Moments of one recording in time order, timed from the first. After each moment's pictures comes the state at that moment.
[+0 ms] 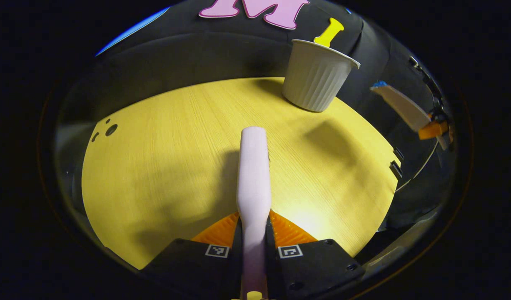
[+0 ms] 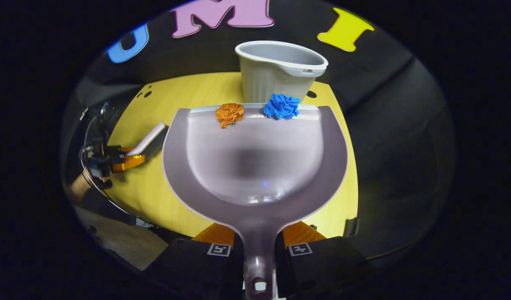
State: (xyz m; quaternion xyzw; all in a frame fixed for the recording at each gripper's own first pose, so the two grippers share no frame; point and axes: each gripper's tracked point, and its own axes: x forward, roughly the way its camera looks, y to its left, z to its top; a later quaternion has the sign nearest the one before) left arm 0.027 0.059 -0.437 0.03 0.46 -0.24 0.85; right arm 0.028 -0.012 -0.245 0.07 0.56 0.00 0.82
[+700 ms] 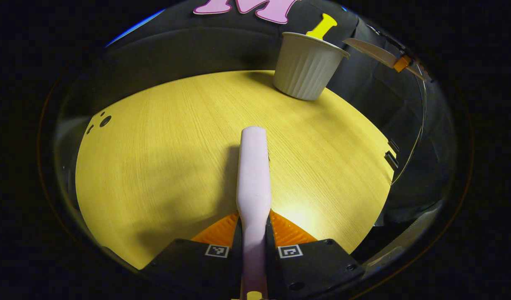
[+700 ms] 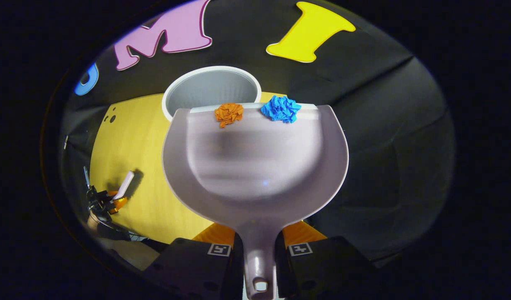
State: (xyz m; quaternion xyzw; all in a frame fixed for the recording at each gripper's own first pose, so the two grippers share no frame) left arm 0.009 0.039 -0.438 0.02 0.47 -0.25 0.85; right arm 0.136 -0.139 -0.197 0.03 0.61 -0.08 0.79
